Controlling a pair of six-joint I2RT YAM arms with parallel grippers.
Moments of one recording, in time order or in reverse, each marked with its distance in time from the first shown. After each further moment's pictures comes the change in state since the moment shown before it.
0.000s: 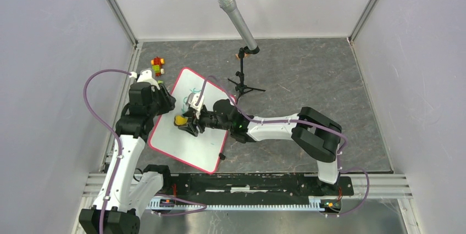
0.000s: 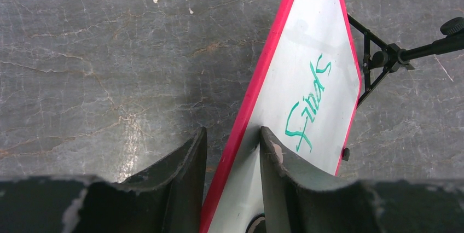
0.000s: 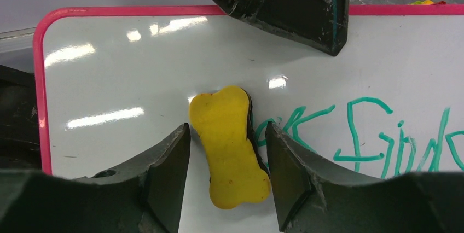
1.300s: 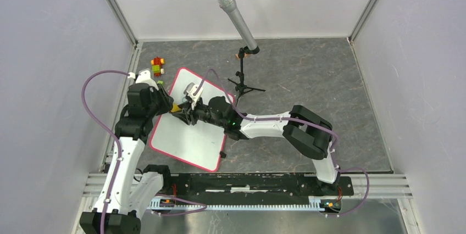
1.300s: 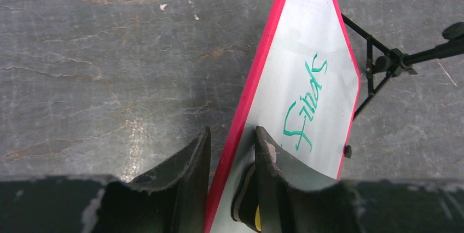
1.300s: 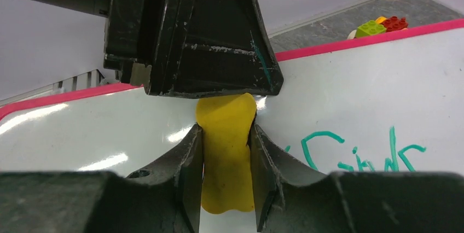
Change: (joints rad) left arm 0.006 -0.021 -0.009 0.014 0.014 0.013; right arm 0.003 0.084 0.101 0.092 0.151 0.089
